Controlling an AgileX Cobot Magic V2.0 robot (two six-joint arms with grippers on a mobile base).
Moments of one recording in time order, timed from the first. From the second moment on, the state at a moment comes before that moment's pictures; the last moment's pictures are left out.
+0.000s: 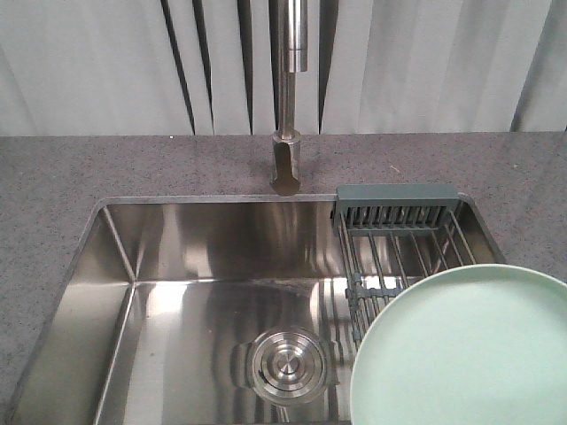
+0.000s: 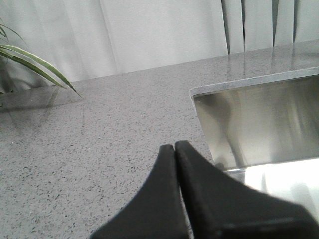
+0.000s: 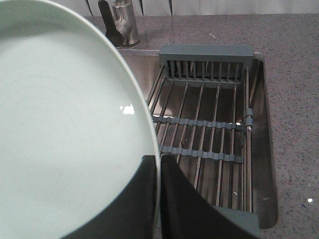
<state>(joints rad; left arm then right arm) 0.07 -0.01 0.02 0.01 0.19 -0.02 0.04 0.18 -0.54 0.31 0.90 -0.15</state>
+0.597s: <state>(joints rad) 0.07 -0.01 0.02 0.01 0.19 -0.02 0.04 0.18 -0.54 0.31 0.90 -0.15</state>
